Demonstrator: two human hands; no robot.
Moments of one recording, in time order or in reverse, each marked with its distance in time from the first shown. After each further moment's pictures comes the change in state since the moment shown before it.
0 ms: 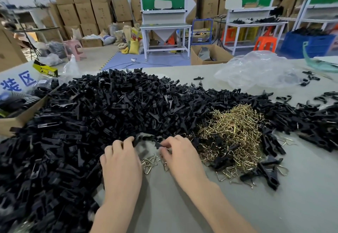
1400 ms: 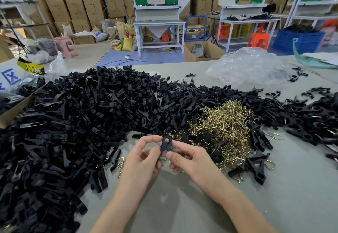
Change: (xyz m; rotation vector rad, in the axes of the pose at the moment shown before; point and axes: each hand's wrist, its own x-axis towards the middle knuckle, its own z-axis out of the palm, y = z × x) left_hand -0.015 0.046 -0.010 -1.437 -0.496 -0.240; right_hand -0.034 0.038 -0.045 0.944 -0.236 0.084
